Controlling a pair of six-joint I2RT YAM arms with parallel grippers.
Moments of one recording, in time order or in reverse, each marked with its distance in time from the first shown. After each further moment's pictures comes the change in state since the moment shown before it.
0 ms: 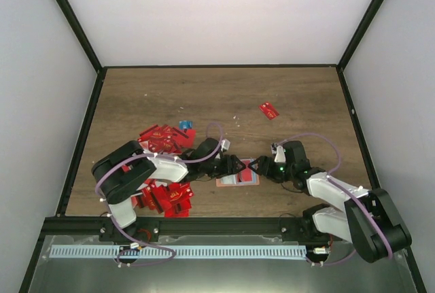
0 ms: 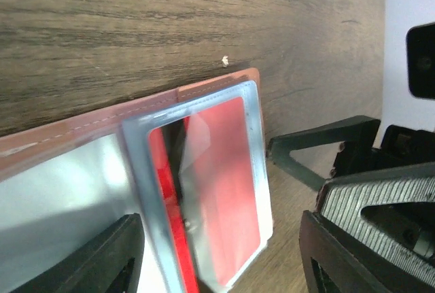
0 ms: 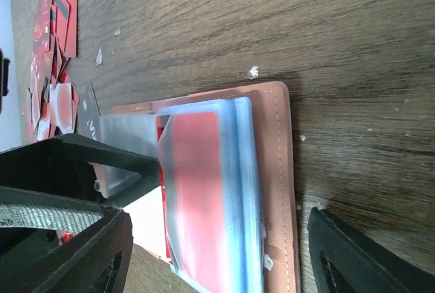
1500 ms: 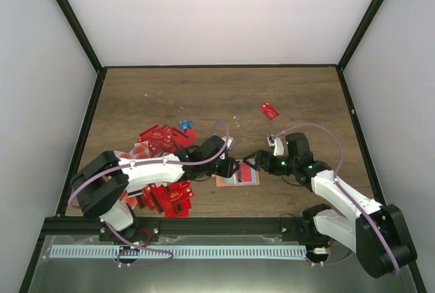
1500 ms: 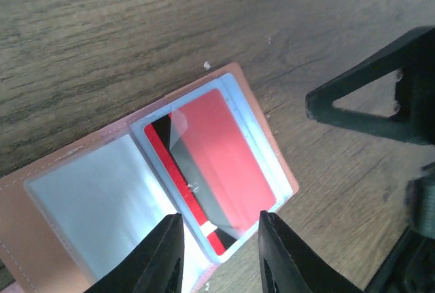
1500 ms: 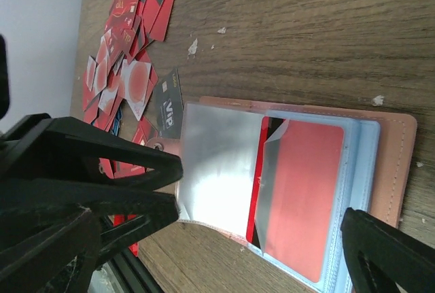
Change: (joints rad) left arm -0.079 -0.220 0.121 -0.470 -0.228 0.384; right arm 0.000 -0.127 0.123 -0.180 -0.109 -0.119
